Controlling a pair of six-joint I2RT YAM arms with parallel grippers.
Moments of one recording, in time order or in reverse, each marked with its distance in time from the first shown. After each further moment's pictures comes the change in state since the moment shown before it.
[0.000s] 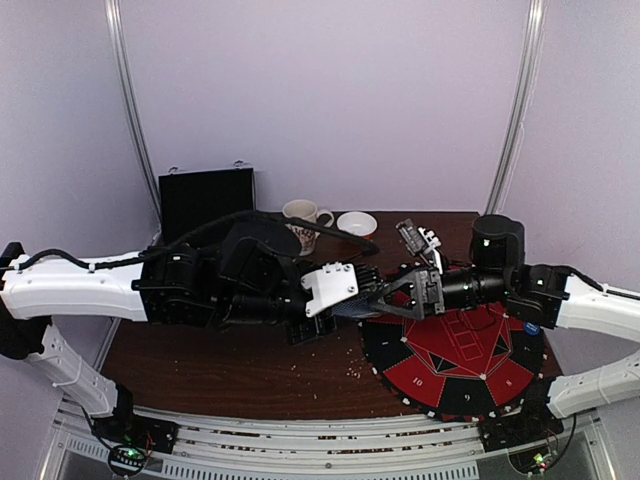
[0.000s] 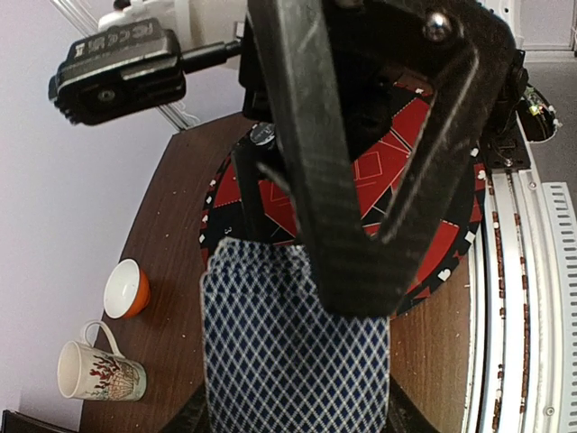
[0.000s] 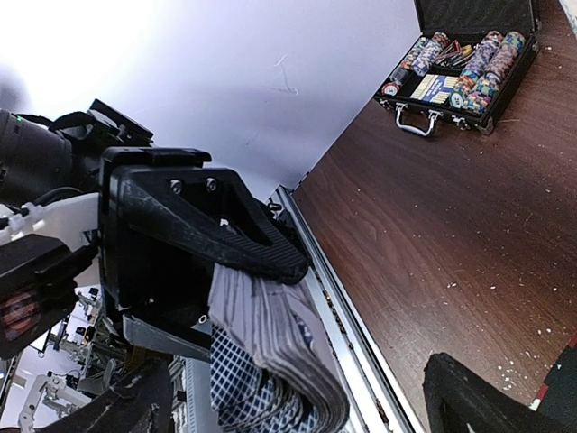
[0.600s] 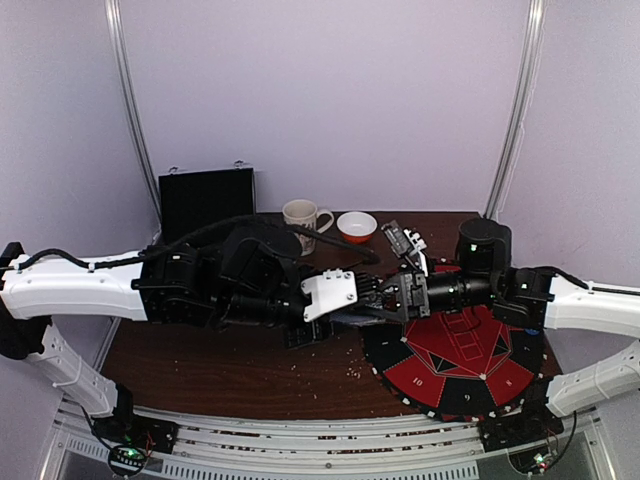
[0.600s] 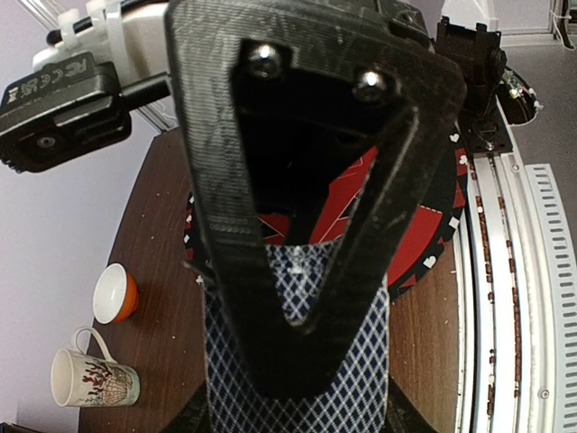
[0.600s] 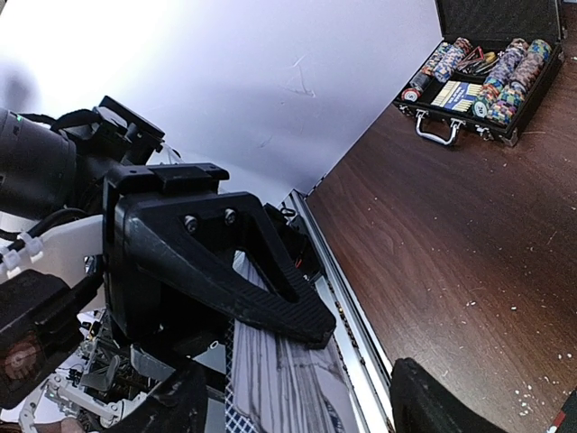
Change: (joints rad) left arm 0.003 0.000 0.003 -0.034 0.047 0.027; right arm 0.059 0.085 0.001 0.129 0.020 0.032
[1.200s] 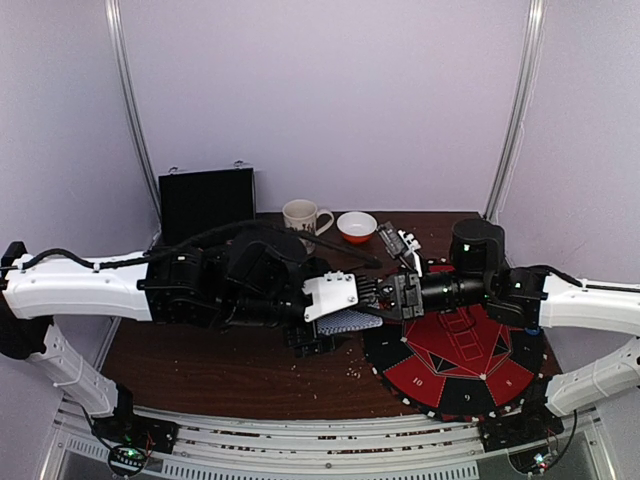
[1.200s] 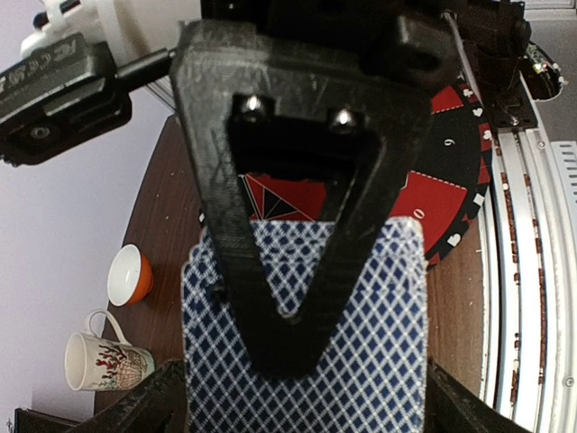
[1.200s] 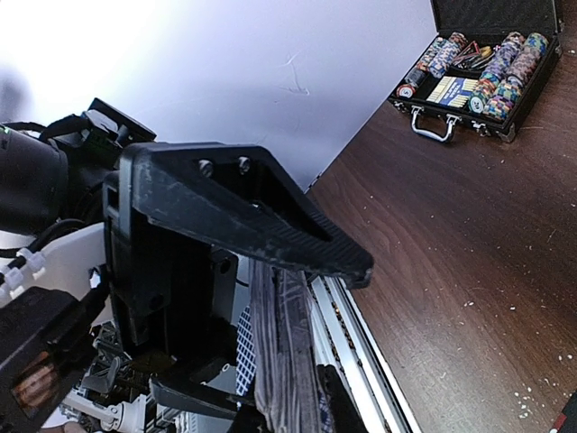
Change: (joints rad) left arm 0.006 0.014 0.000 -0.027 -0.064 0.021; right arm 0.002 0.036 0.010 0.013 0.006 0.000
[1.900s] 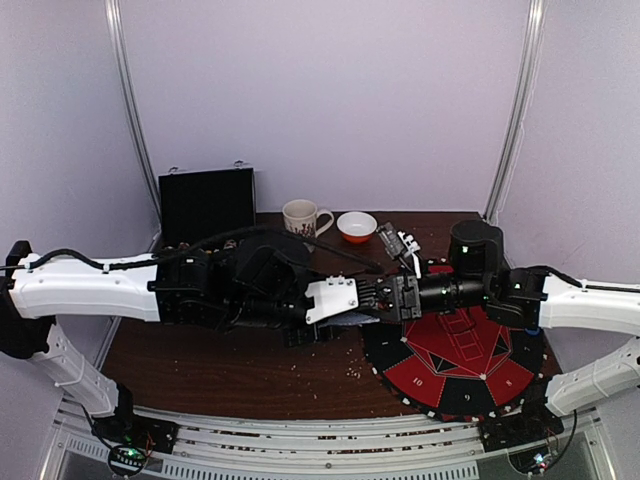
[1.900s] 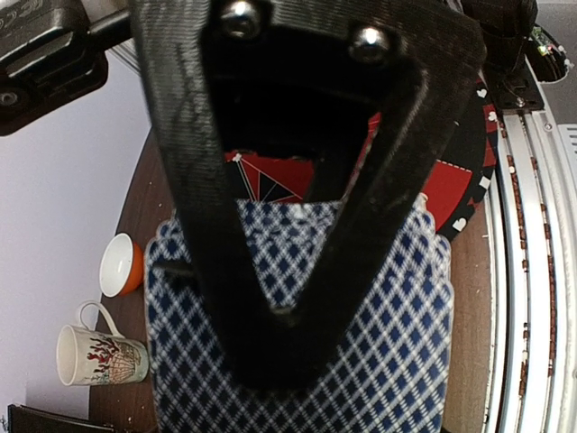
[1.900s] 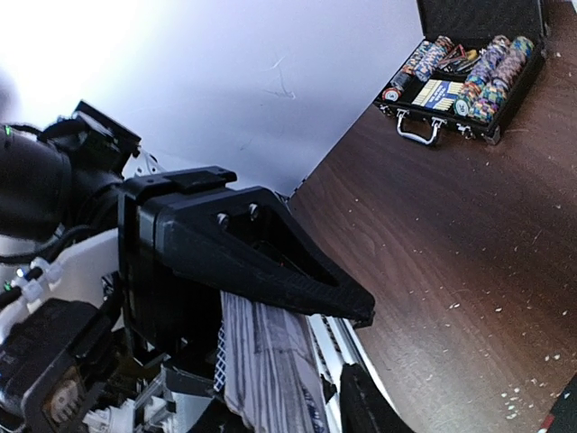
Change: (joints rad) left arm 0.023 0.022 -0.021 0.008 0.011 -0.002; right arm 0.005 0.000 -0.002 -0.016 0.042 -0.015
